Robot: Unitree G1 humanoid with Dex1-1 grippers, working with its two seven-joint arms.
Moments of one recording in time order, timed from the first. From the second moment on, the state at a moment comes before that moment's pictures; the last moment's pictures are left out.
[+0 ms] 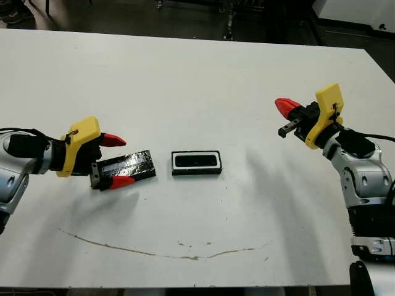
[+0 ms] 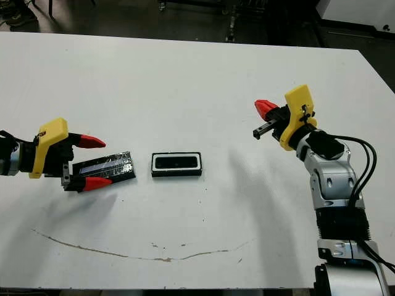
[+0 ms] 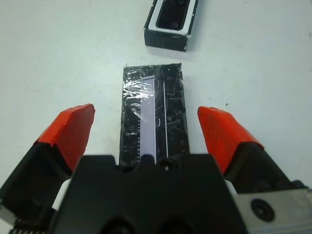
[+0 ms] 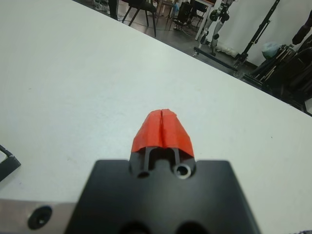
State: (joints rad) left arm -0.41 0.87 -0.14 0.13 -0.23 0.34 -1.21; right arm -0.51 -0.47 -0.06 0.25 0.15 0.24 0.58
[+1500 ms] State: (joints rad) left arm -0.40 0.87 -0.17 0.12 -0.16 0.44 -1.16; right arm -0.51 -0.47 -0.05 0.24 0.14 0.23 0.58
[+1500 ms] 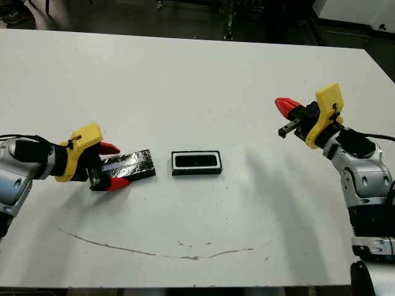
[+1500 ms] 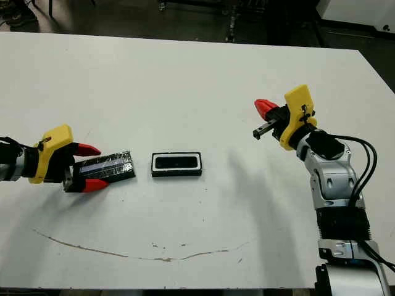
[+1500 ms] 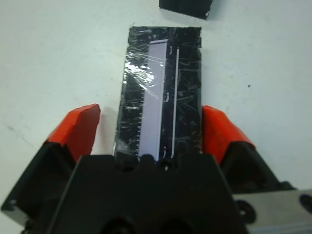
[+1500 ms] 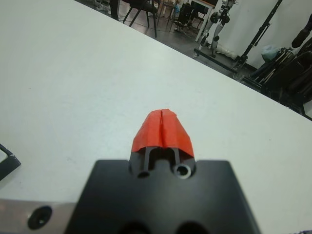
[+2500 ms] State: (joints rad) left arm -0.42 0.86 -0.11 0.15 -0.19 0.49 -1.08; right arm -0.51 -0.47 -0.05 0.23 0.14 0.23 0.57
